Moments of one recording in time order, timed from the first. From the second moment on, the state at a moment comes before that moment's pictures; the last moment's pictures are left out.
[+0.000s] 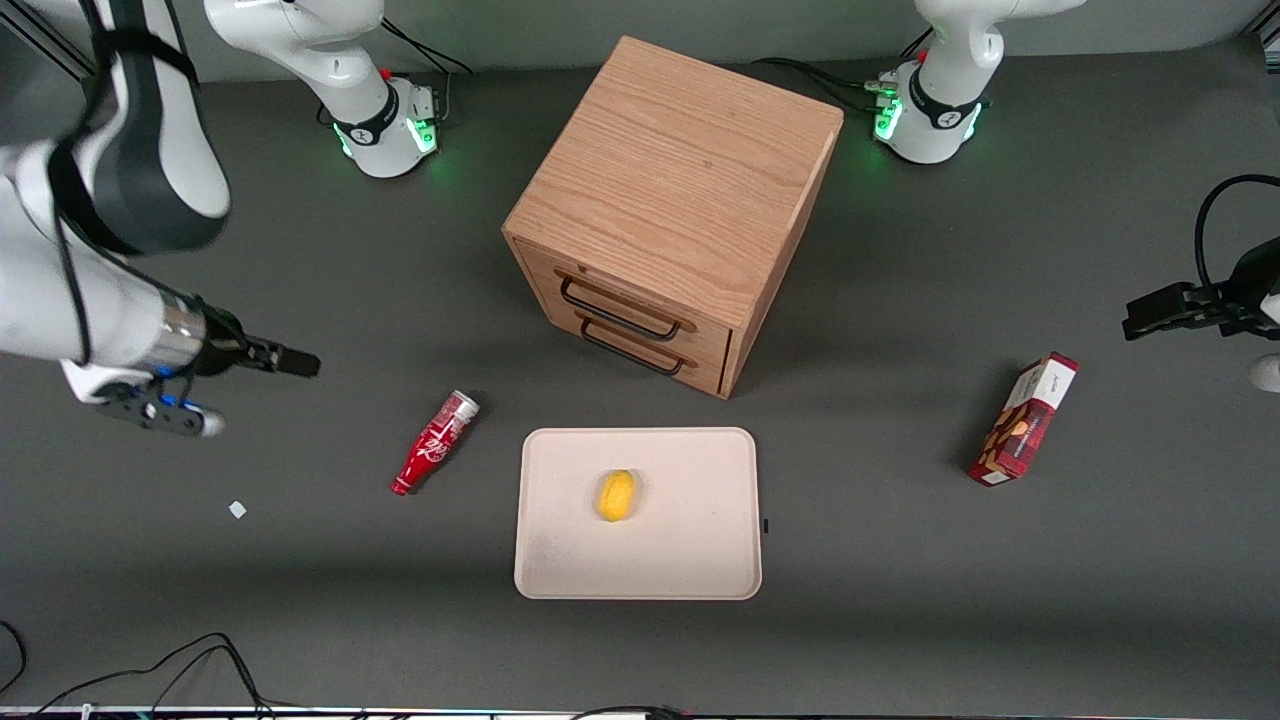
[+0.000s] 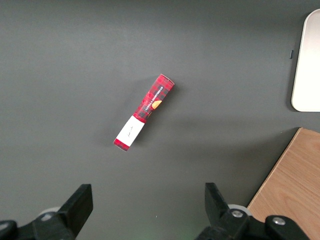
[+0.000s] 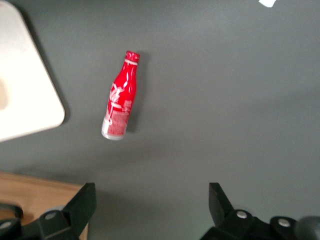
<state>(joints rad) 0.13 0.26 -0.03 -1.65 0.09 1.74 0.40</state>
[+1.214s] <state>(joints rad) 0.25 0.52 0.01 -1.88 0.04 2.33 0.82</state>
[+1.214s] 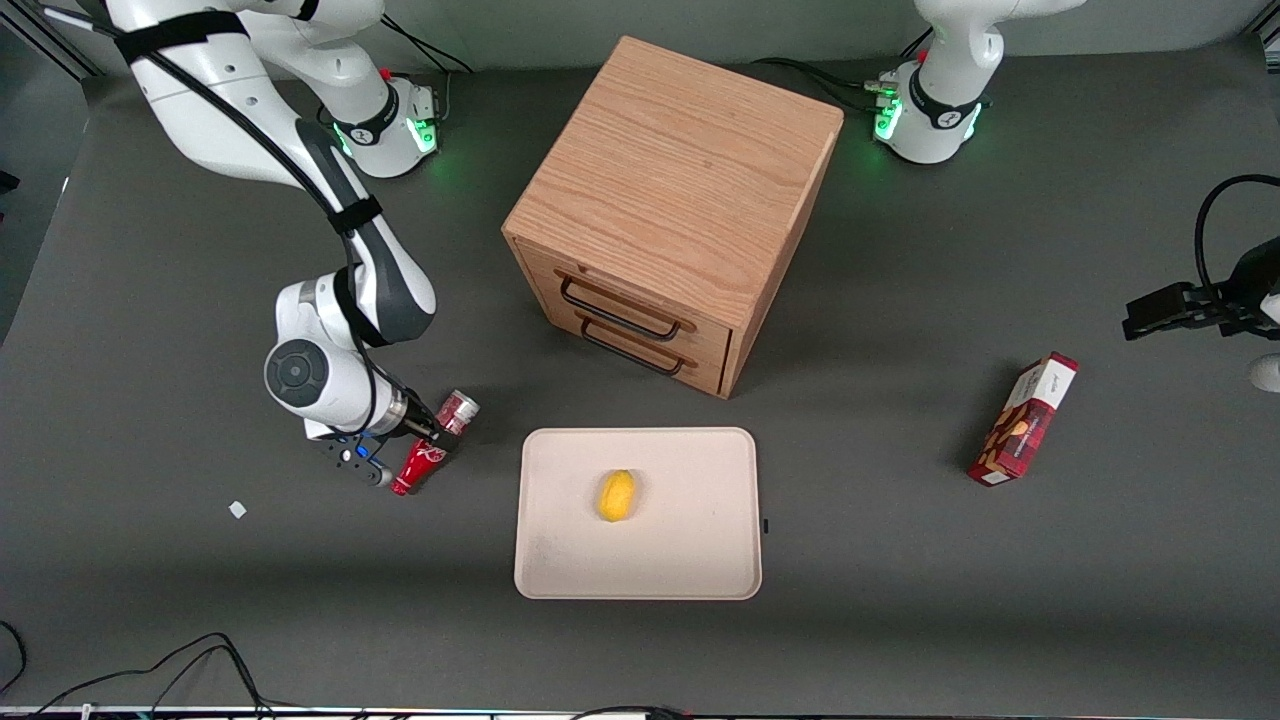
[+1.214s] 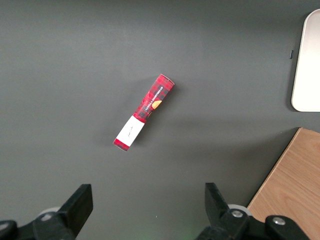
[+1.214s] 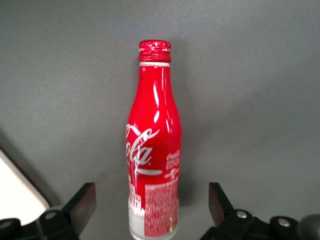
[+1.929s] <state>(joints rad) 0.26 0.61 0.01 -1.88 0.04 2.43 0.85</state>
